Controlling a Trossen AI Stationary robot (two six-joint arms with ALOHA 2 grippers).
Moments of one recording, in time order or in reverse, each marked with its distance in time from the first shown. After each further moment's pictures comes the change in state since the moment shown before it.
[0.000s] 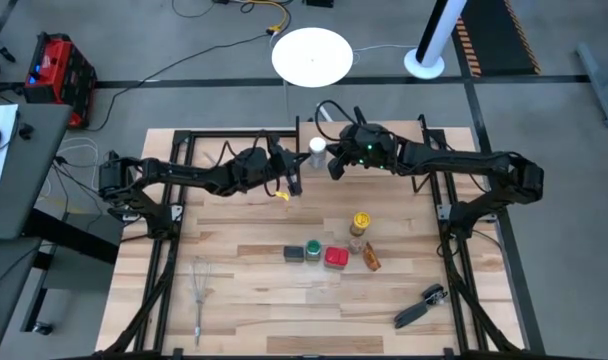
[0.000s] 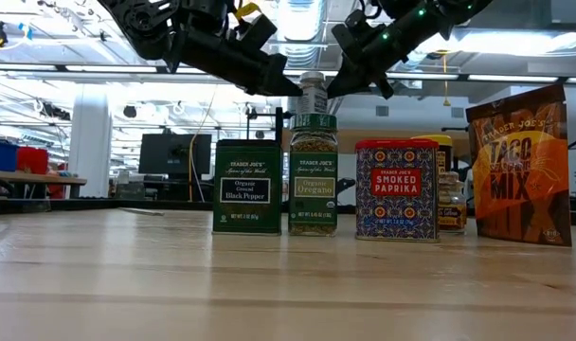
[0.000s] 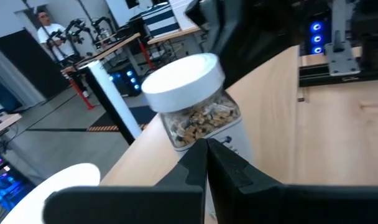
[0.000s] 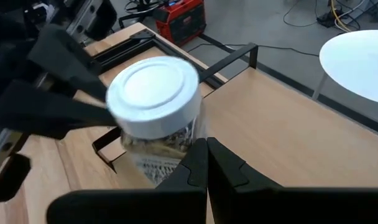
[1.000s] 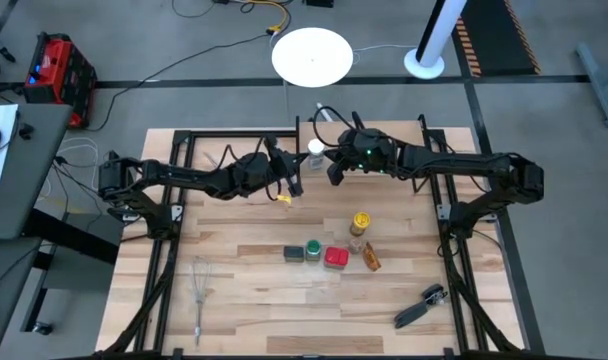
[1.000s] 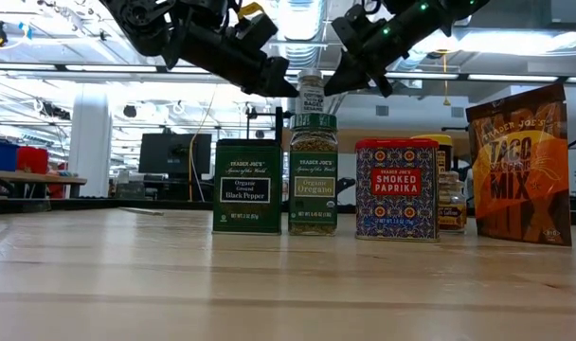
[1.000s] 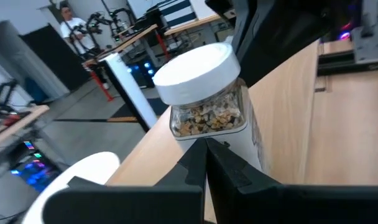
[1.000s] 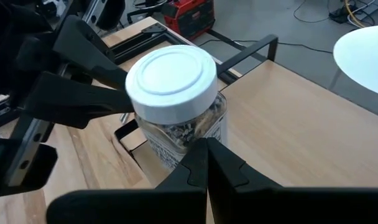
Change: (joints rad) left arm -0.056 0.000 0.000 -0.022 -0.141 0.026; right arm 0.039 -0.001 0.000 -0.013 -0.004 0.016
